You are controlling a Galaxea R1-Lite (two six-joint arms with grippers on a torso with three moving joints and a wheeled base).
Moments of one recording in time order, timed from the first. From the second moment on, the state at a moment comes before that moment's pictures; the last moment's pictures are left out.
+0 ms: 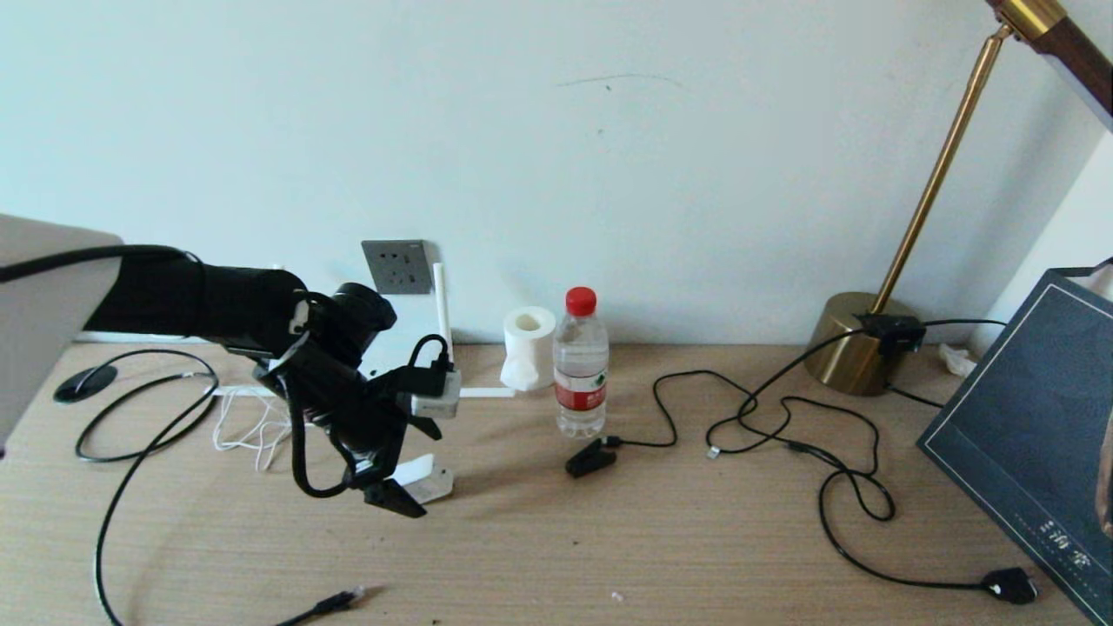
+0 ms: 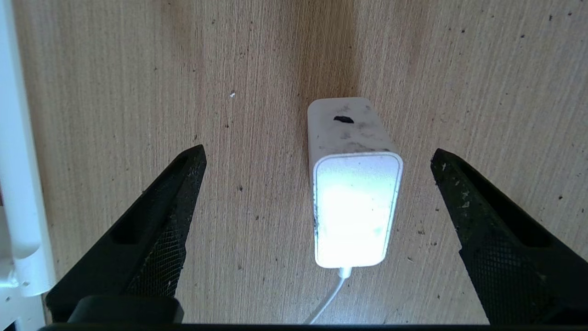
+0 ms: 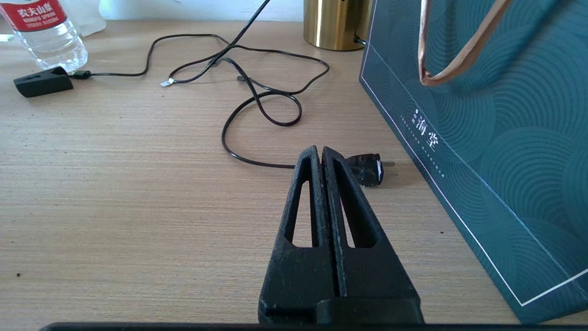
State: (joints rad) left arm -0.22 2.08 -1.55 0.72 -0.36 1.25; right arm 0.00 0.00 0.00 -0.01 -0.01 0.01
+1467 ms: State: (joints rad) left arm -0.21 1.89 -1.52 0.71 -0.52 1.14; right arm 0.00 0.00 0.00 -0.01 -0.01 0.01
